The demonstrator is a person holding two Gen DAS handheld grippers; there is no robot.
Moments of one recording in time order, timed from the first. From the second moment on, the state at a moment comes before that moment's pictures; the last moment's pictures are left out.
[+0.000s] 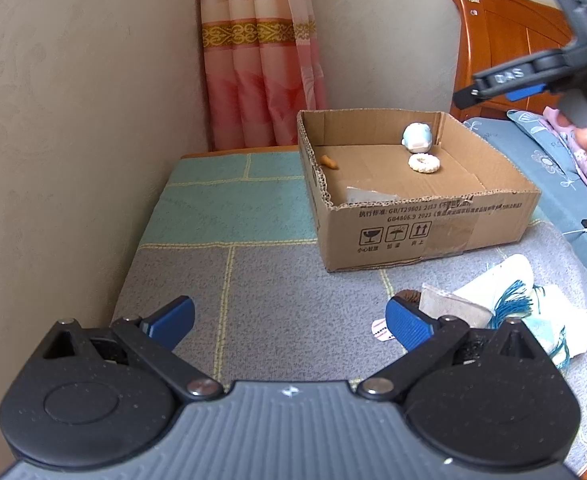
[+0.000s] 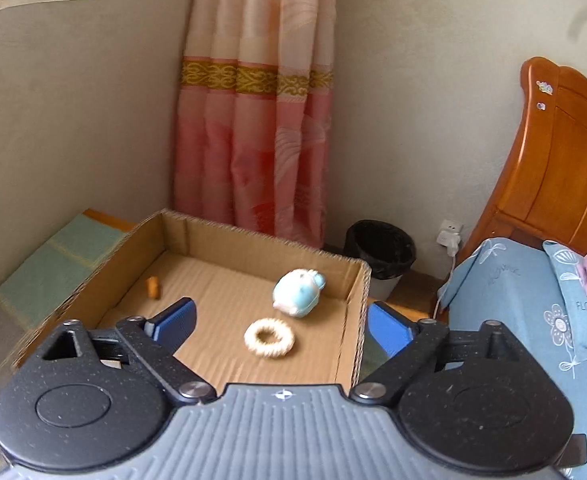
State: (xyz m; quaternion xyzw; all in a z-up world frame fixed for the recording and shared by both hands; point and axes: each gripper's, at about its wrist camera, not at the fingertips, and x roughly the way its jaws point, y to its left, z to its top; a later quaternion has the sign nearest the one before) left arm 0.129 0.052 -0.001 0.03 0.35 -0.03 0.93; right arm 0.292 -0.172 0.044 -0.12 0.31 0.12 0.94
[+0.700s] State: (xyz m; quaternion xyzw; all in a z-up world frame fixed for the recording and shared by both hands) left arm 0.121 0.043 -0.010 0.03 0.37 -0.04 0.93; right arm 0.182 -0.187 -0.010 -0.08 0.35 0.16 0.92
